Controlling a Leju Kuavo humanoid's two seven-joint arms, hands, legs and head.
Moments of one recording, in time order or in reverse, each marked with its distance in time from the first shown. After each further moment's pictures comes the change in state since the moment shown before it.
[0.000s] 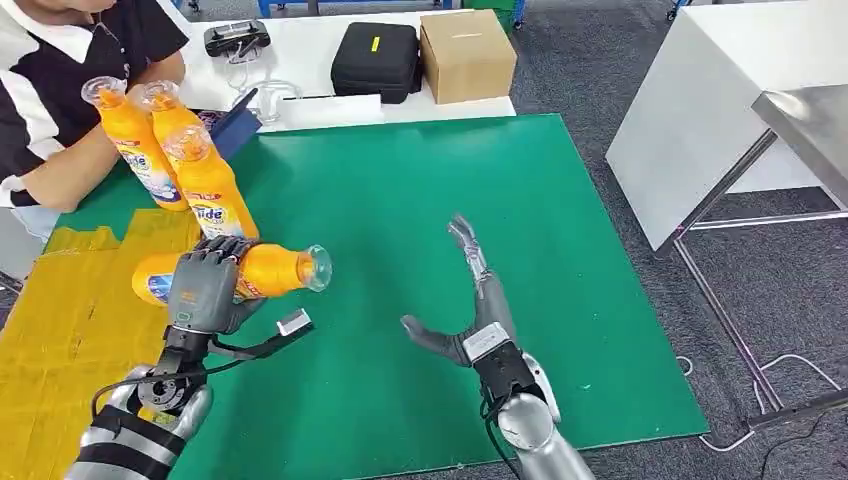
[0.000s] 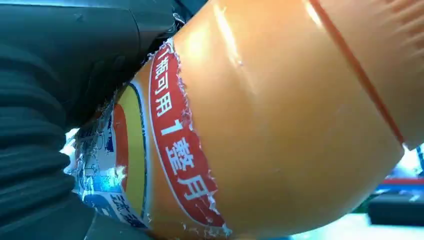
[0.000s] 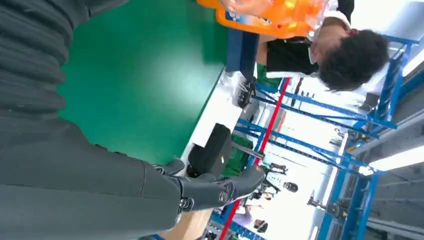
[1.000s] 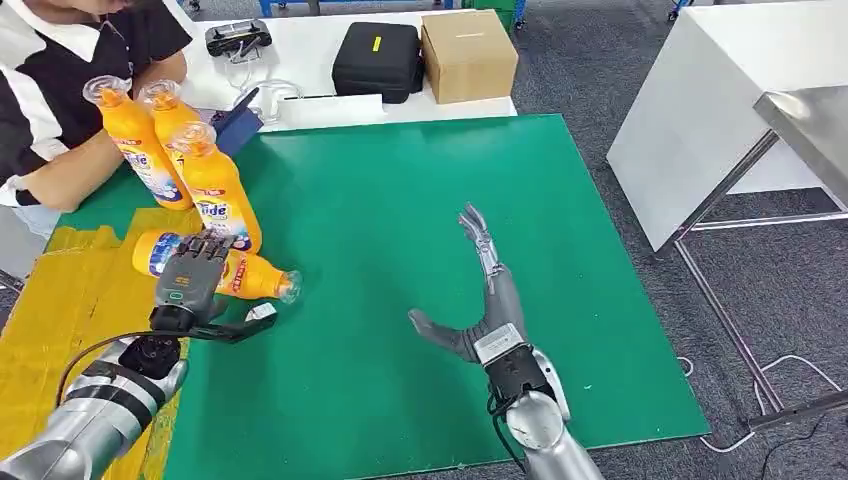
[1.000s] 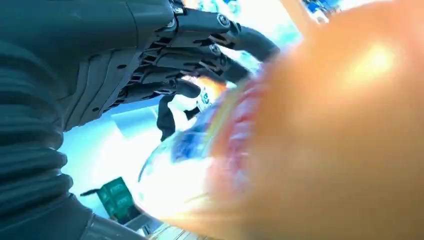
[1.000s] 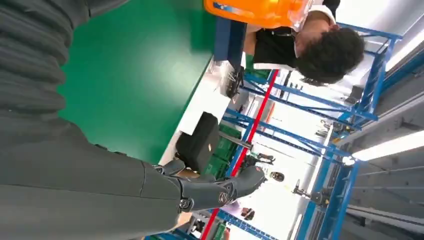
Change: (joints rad) left arm -0.295 0.051 -0.145 0.616 -0.002 -0.117 0.087; right arm 0.004 -0.007 -0.012 -0.058 0.016 0.001 -0.002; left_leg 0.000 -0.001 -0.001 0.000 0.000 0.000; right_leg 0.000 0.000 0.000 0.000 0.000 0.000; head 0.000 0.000
